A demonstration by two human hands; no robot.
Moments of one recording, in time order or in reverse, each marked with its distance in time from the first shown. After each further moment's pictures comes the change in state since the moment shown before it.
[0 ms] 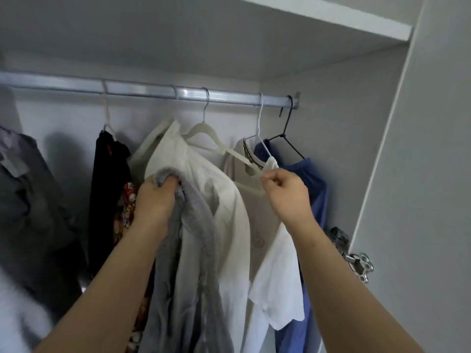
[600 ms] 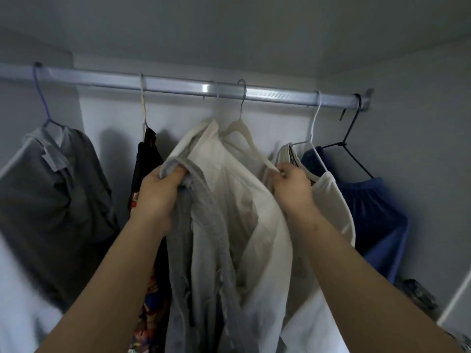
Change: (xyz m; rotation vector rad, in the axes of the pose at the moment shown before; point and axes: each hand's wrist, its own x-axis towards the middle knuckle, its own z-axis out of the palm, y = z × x) left_hand 0.049 -0.004 -0.010 -0.248 0.062 -0.018; right_hand 0.091 0.011 0.083 0.086 -0.199 -0.026
